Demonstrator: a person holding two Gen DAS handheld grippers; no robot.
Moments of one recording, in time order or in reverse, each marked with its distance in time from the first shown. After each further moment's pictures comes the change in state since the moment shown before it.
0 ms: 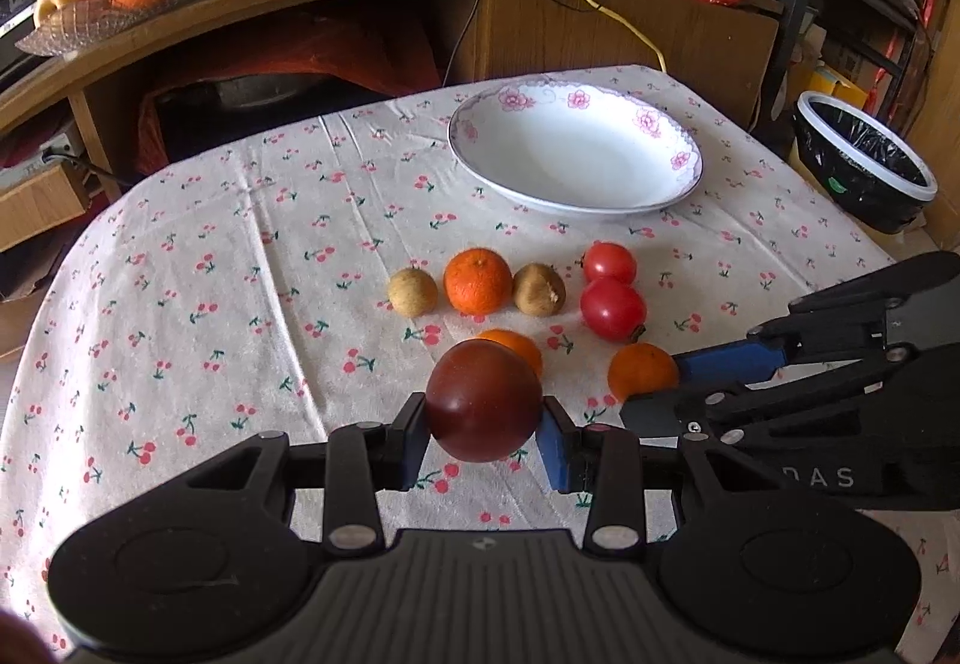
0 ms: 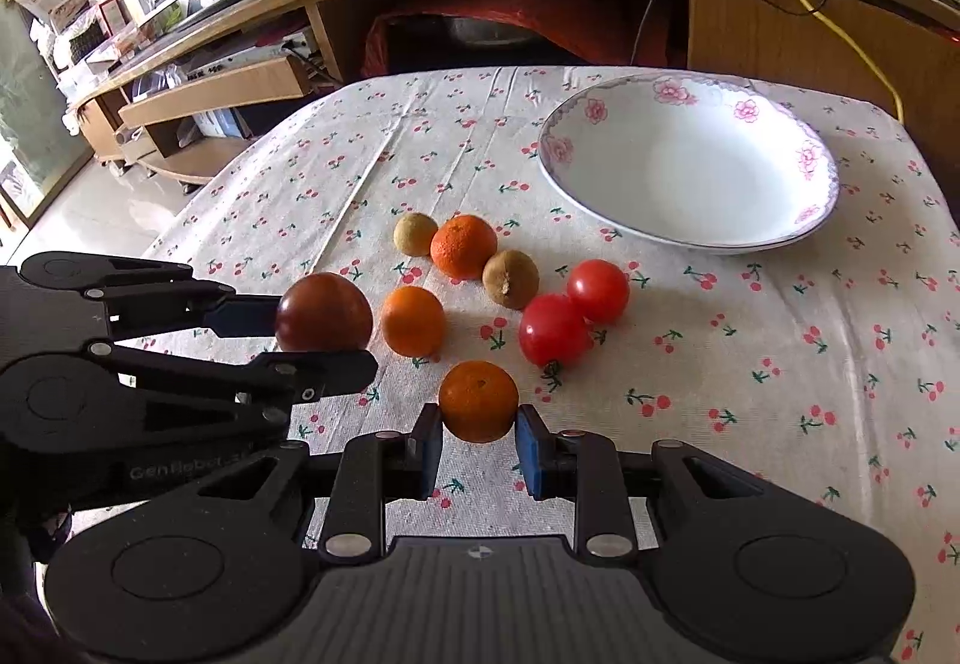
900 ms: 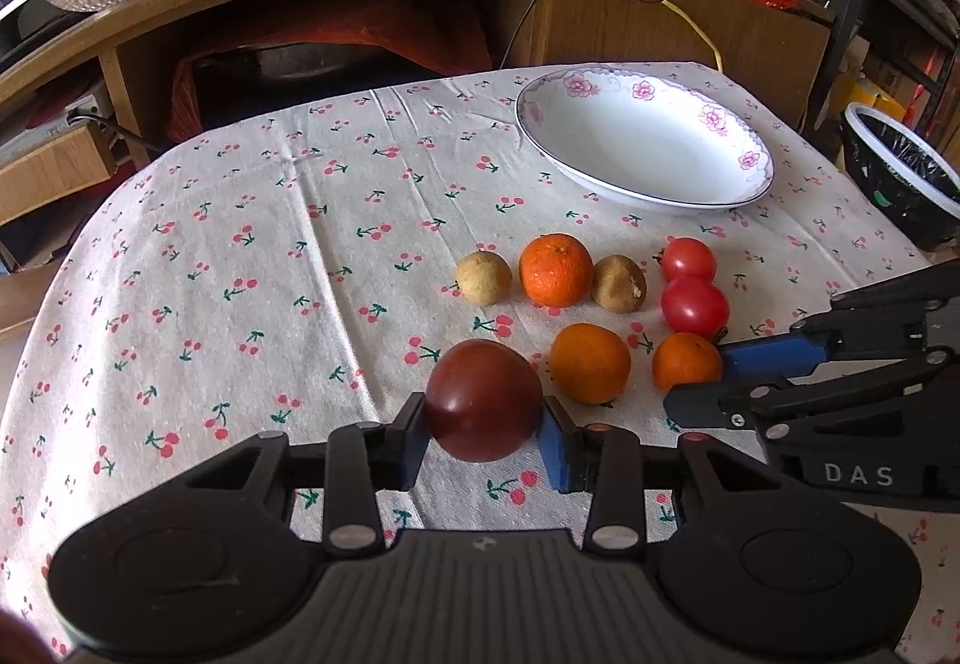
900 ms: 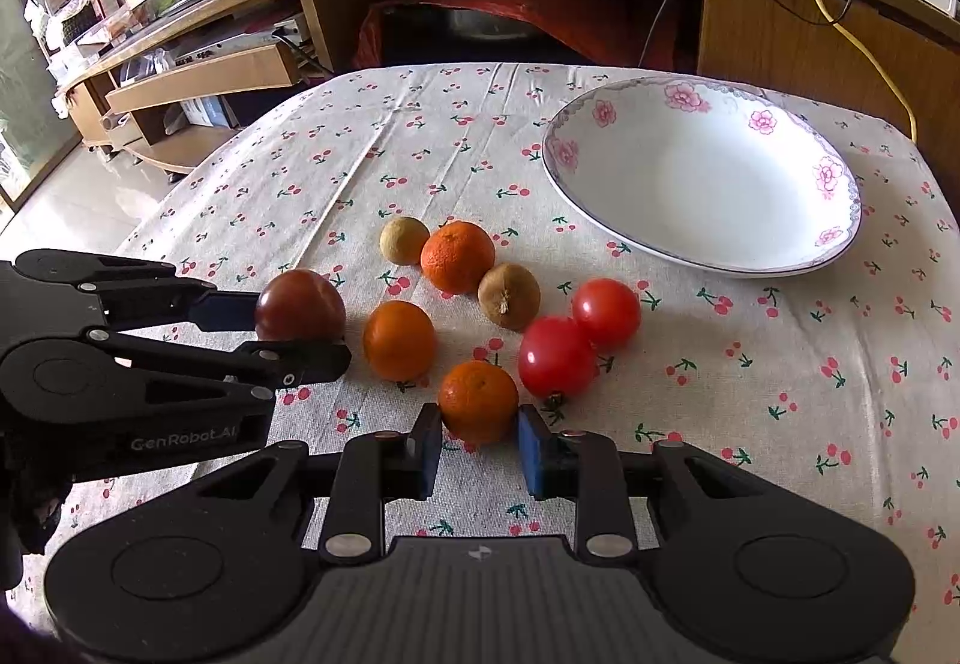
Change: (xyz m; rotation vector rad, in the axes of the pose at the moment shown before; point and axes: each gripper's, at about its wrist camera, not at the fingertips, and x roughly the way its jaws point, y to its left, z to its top) left arm 0.022 0.028 -0.005 -0.057 0.014 0.032; right arm 0.024 0.005 0.008 -0.039 0.008 -0.030
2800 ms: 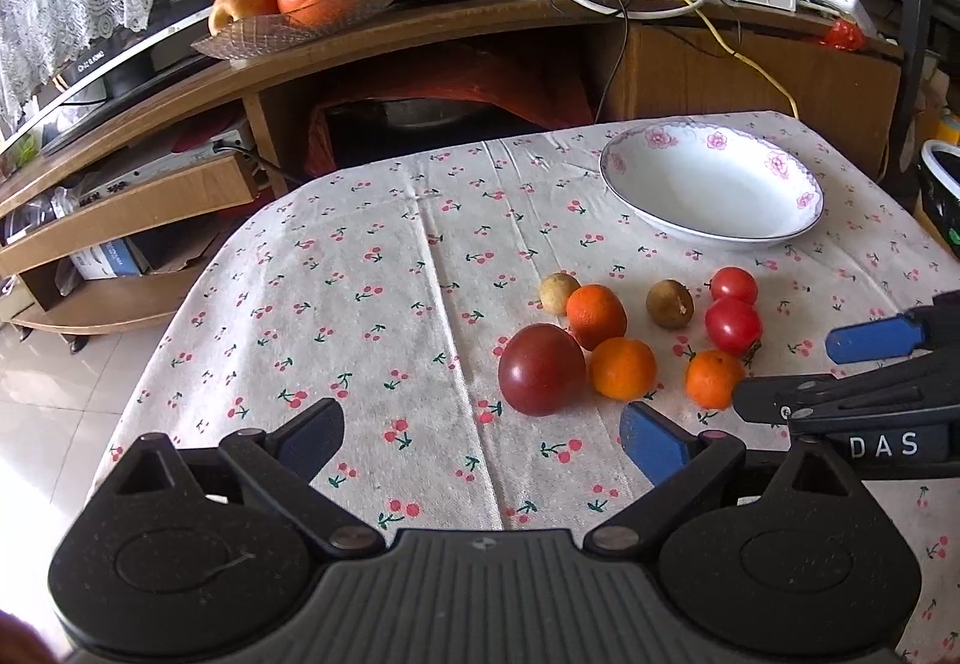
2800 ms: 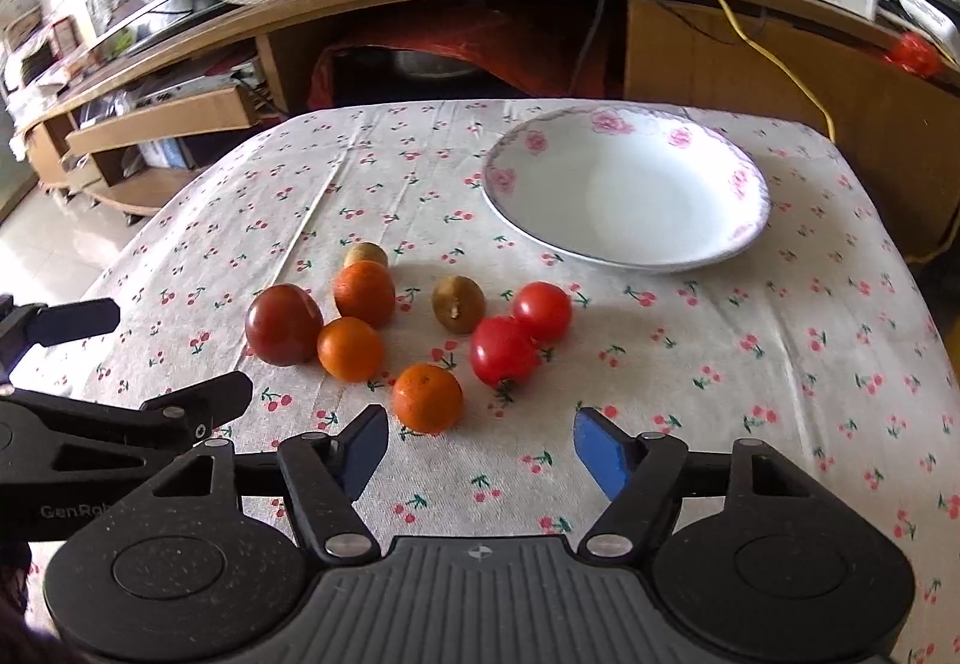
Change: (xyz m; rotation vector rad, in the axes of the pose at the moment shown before) left arm -0.051 -0.023 -0.023 -0.060 -0.106 0.258; right arm -0.025 0.002 -0.011 0.052 -0.073 -0.103
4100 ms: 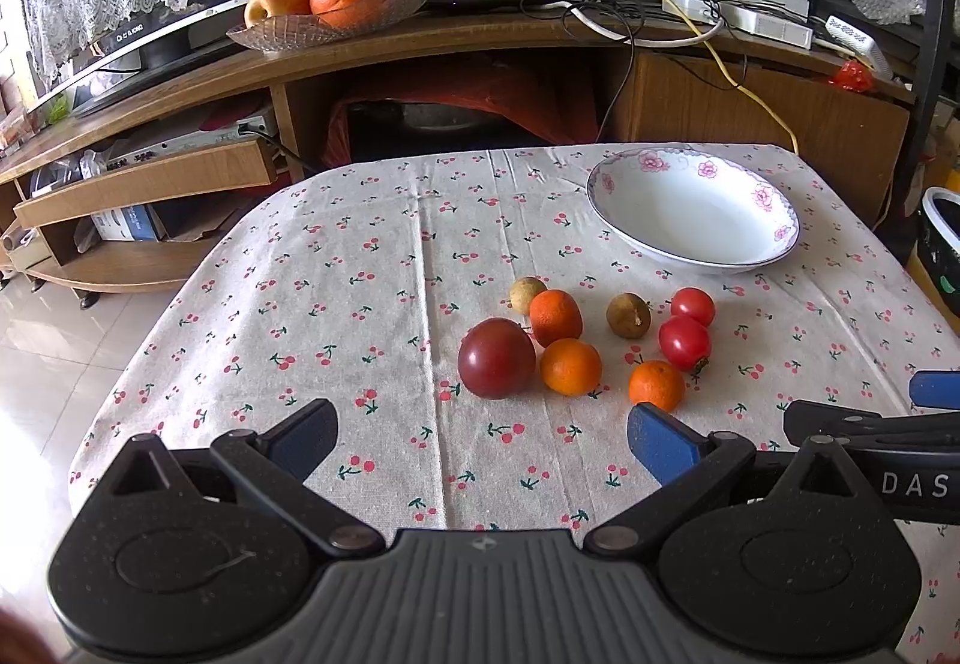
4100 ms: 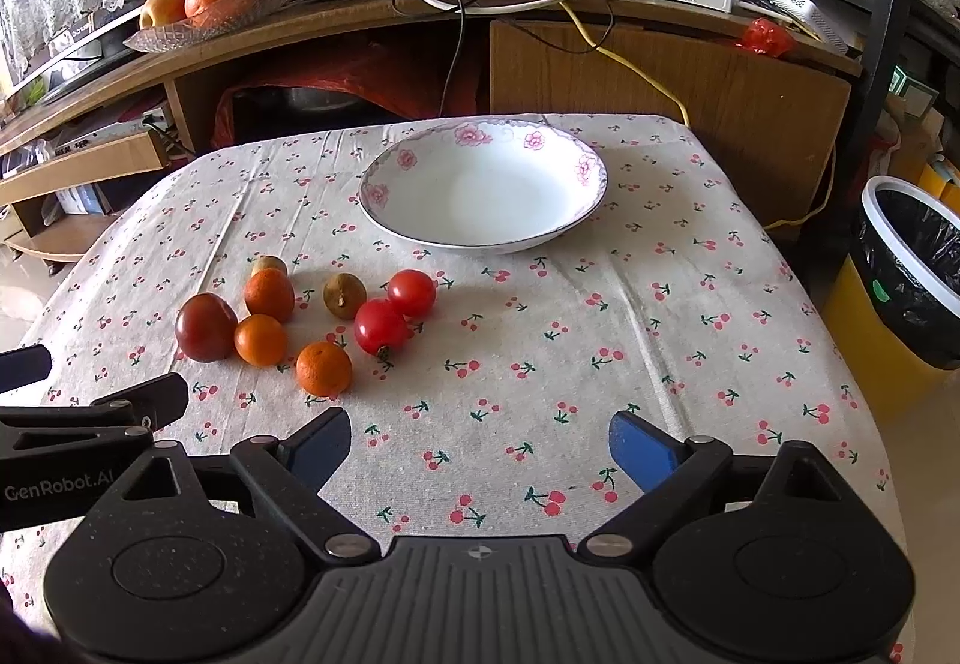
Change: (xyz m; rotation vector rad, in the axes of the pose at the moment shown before) left arm -0.031 -0.022 -0.005 -0.105 -0.012 0.025; right arm -0.047 -0.015 -0.026 0.121 -0.049 -0.196
